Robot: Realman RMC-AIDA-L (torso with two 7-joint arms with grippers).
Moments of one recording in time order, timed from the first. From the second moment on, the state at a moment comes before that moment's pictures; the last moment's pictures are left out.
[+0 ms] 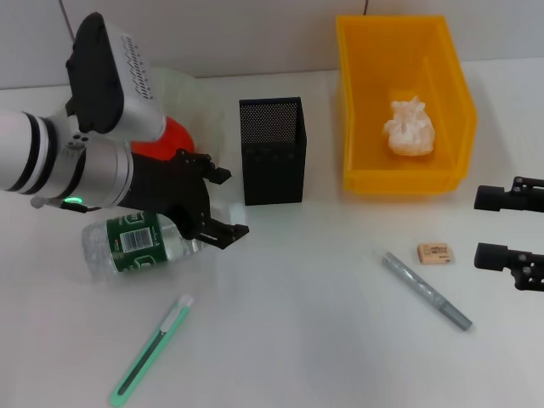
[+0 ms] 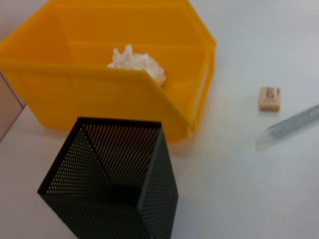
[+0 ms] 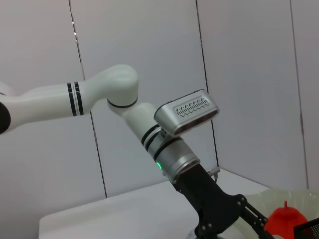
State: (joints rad) left arm -0.66 -2.08 1.34 1.01 2.20 1.24 -1.69; right arm 0.23 2.07 -0.56 -1.07 -1.79 -2.05 1.44
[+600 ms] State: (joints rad) left arm -0.70 -2.08 1.46 1.03 2.36 1.15 -1.81; right arm 0.23 2.07 -0.56 -1.05 -1.79 -2.05 1.44
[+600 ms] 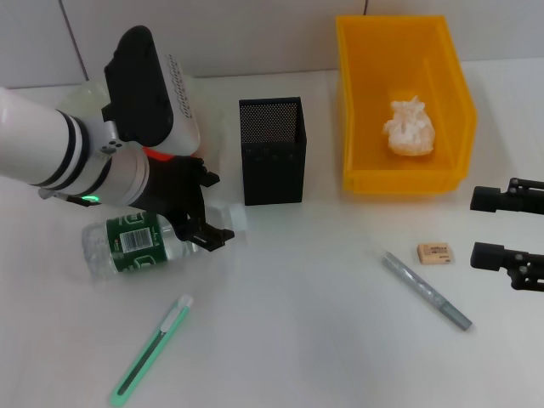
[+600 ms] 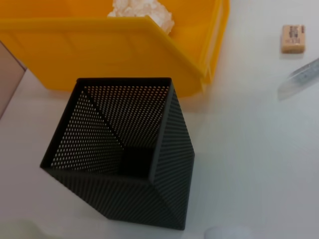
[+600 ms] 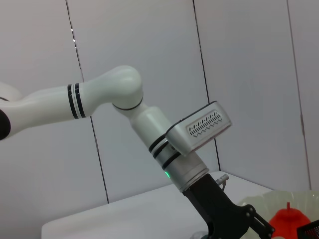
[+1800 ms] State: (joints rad) left arm -0.75 -2.08 1.56 0.95 2.37 1.08 -1.87; right arm 0.23 2.07 -0.56 -1.04 -1.79 -2.04 1.44
